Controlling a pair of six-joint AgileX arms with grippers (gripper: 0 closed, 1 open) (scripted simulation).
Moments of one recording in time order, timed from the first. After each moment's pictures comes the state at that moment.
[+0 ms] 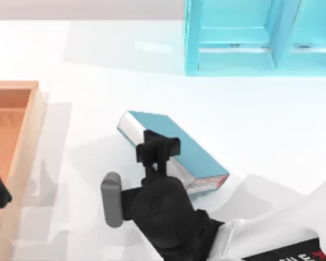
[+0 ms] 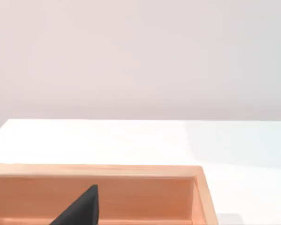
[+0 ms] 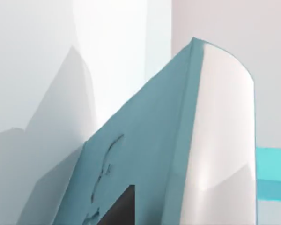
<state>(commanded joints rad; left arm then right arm) 0.00 0.00 0.00 0.00 0.00 0.00 1.13 1.99 0.82 0.78 0.84 -1.19</state>
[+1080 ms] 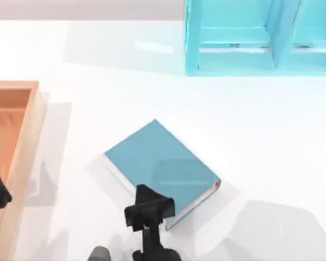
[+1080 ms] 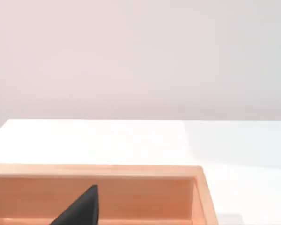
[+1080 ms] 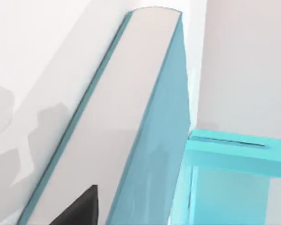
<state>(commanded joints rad) 0.00 0.00 0.00 0.00 0.00 0.00 1.42 1.92 0.79 0.41 1.07 -0.89</state>
